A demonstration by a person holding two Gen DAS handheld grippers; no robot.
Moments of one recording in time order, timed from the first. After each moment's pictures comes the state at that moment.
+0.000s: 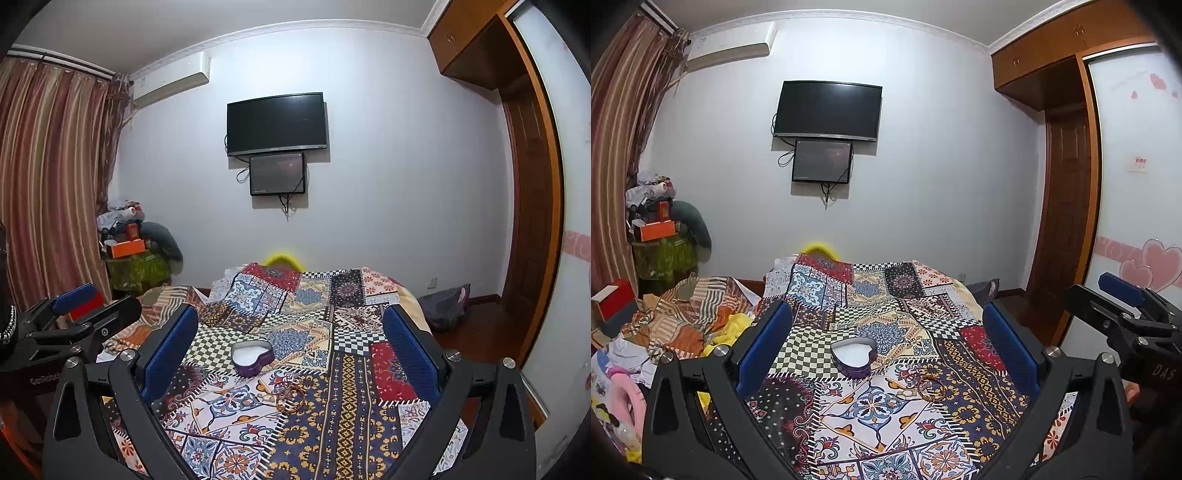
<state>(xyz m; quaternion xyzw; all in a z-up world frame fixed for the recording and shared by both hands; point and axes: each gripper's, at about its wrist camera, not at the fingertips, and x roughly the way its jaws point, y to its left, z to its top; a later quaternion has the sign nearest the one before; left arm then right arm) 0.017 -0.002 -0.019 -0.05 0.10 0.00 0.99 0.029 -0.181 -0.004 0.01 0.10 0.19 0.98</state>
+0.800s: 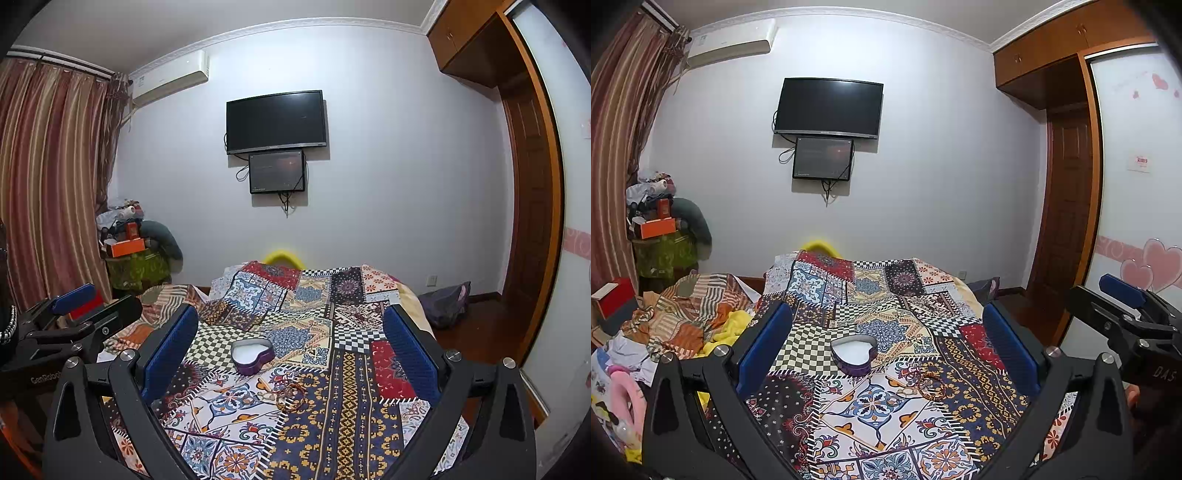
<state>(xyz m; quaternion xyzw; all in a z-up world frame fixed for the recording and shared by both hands) 0.019 -0.002 -0.019 -0.05 0.10 0.00 0.99 0.031 -0.182 -0.008 0.01 0.10 0.19 0.98</state>
